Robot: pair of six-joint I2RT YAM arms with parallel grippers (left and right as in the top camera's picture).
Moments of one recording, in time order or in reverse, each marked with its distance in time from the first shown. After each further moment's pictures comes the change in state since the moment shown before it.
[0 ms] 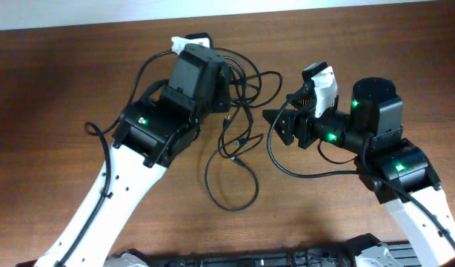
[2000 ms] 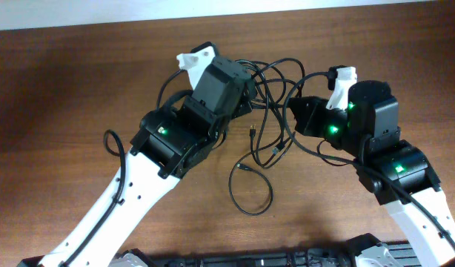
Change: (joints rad) left arm -0.111 0.005 0.000 0.010 -0.048 -0.465; right arm 0.010 -0.004 0.003 -0.087 0.288 0.522
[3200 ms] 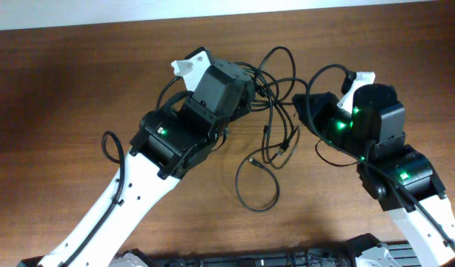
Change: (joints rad) left arm -0.002 0.000 0.007 -0.052 -0.006 -0.060; right arm 0.006 -0.035 0.000 0.003 0.037 0.381
